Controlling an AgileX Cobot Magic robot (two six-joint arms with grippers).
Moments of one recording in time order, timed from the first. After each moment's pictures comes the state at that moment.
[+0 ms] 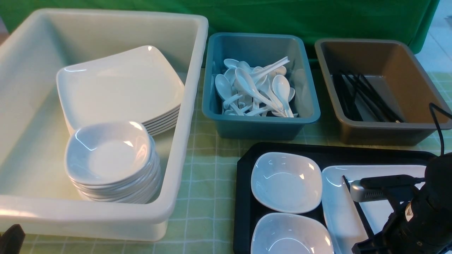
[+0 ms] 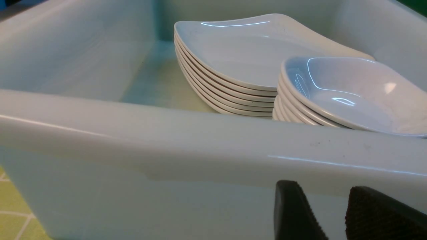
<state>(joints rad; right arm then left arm) 0.42 1.49 -0.69 0.07 0.80 0.29 0.02 0.00 0.01 -0.03 0.22 -0.05</state>
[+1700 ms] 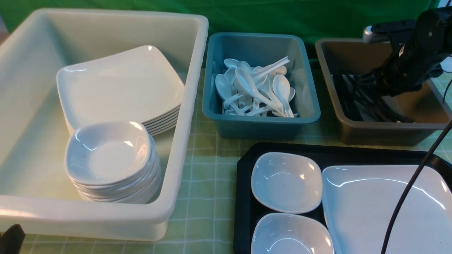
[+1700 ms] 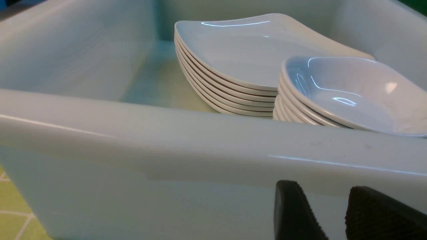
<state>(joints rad) 0.10 2.03 -1.73 -0.12 0.84 0.06 0.02 0.00 0.01 -0.03 0.22 -0.05</state>
